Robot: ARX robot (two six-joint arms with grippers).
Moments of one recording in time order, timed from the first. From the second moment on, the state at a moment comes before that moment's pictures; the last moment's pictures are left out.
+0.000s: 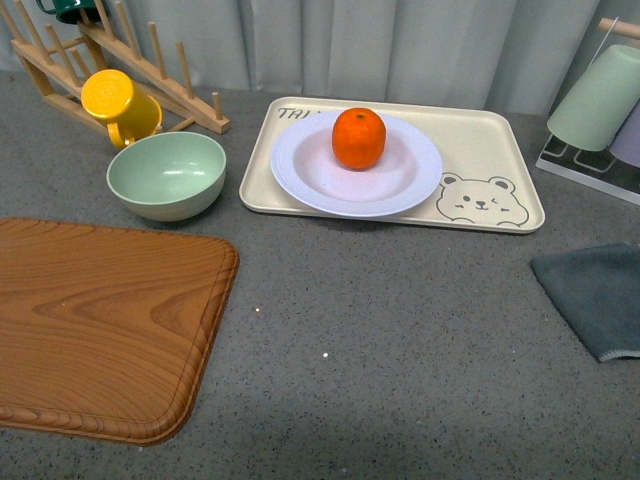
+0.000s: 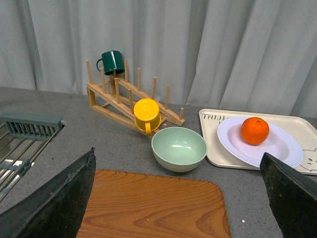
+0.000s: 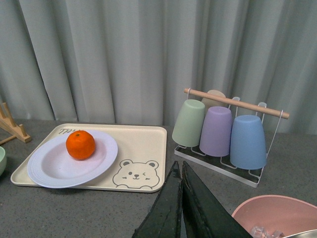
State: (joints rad) left arm 0.00 0.00 0.02 0.00 0.00 0.00; right arm 0.00 0.23 0.01 0.23 0.00 -0.01
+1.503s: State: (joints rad) left arm 0.00 0.00 0.02 0.00 0.00 0.00; right arm 0.00 0.00 0.01 0.00 0.00 -0.01
